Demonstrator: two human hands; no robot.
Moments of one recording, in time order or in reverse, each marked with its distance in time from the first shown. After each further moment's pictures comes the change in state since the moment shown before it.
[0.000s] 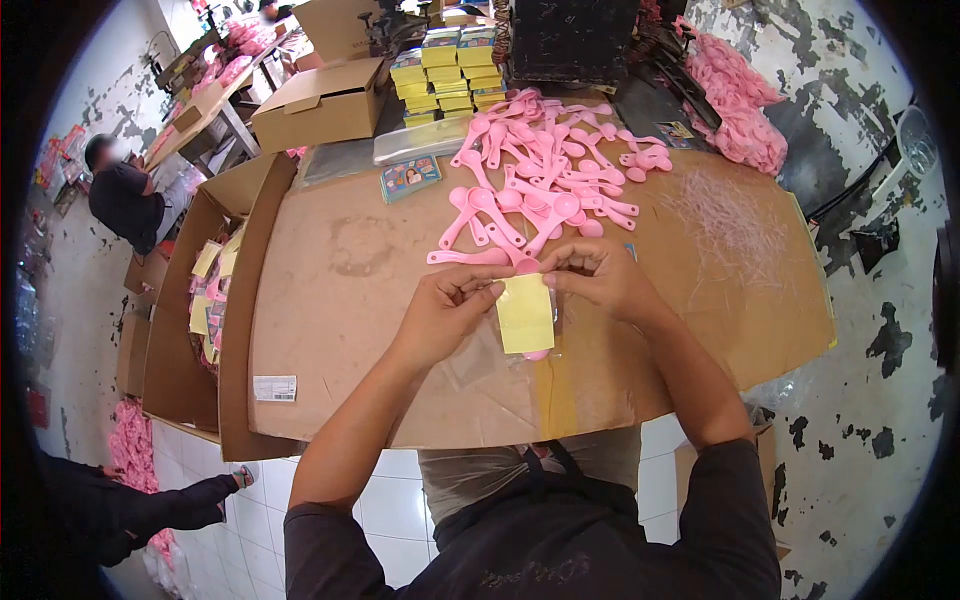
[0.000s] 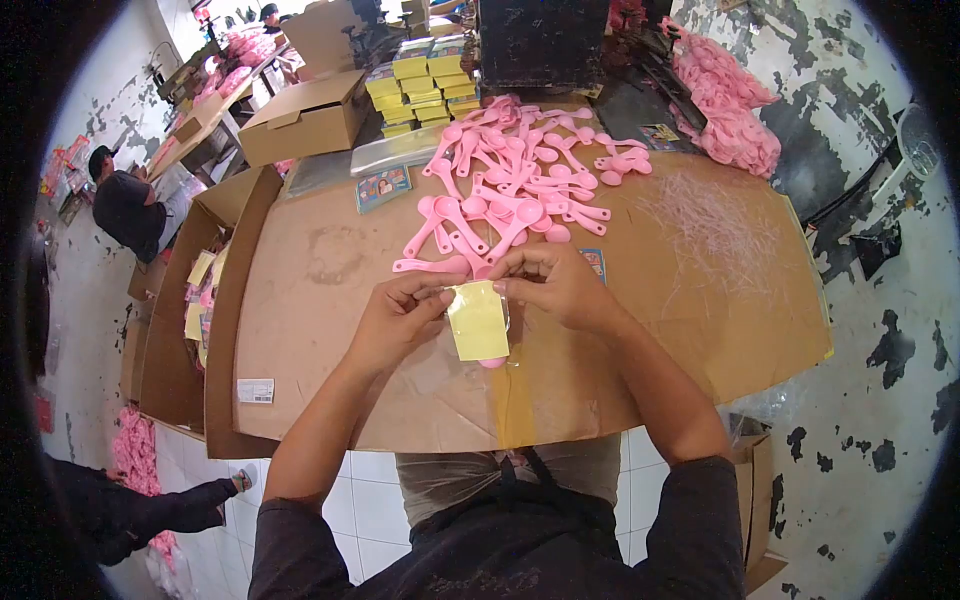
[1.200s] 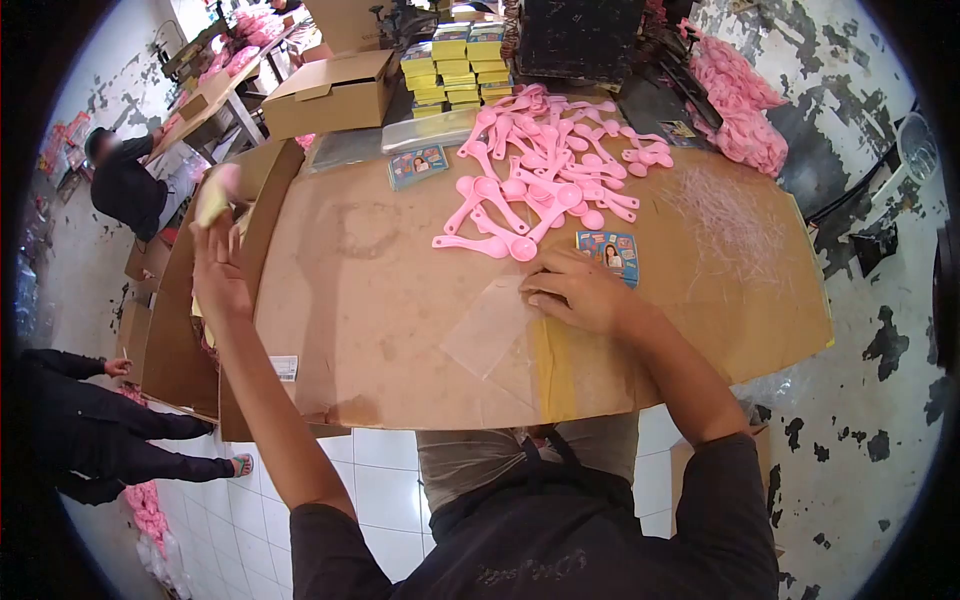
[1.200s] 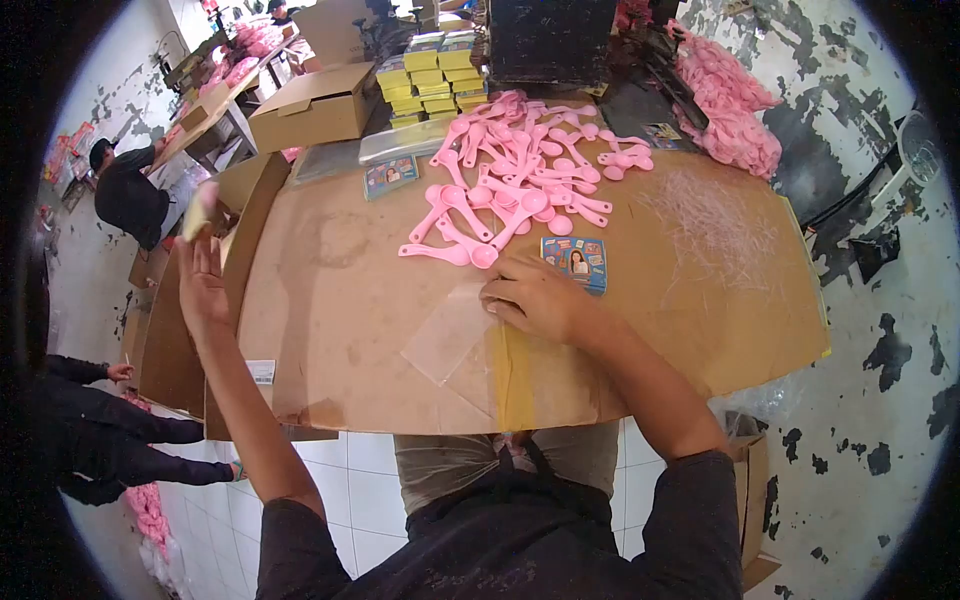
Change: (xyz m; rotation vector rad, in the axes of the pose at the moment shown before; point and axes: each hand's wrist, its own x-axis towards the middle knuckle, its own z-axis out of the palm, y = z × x) left_hand -0.075 0.081 -0.262 -0.209 0.801 0.605; right_hand -0.009 0.008 0.022 -0.951 -0.159 -0.315
